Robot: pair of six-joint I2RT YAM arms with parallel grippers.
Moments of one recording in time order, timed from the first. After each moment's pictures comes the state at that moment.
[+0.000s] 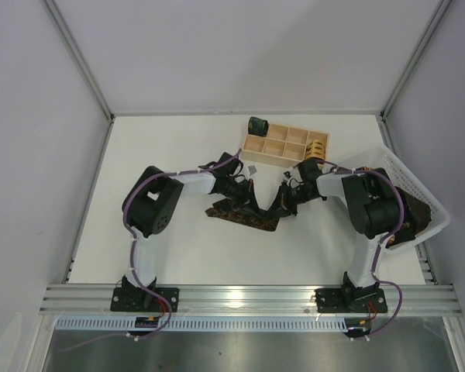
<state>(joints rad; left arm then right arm) -0.60 2.07 1.26 -0.25 0.82 -0.68 0.30 1.93 0.98 -0.27 -0.90 0.64</state>
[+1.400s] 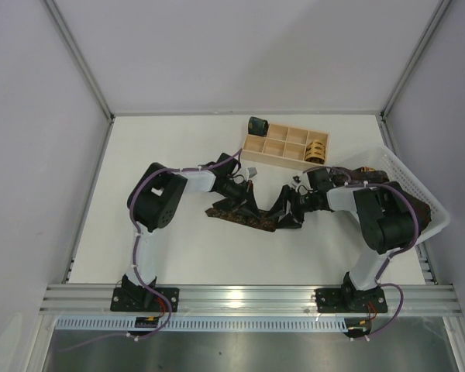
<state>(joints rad) -0.56 2.15 1.30 -0.28 0.96 -0.58 0.26 1.75 0.76 -0.10 -0.87 0.67</state>
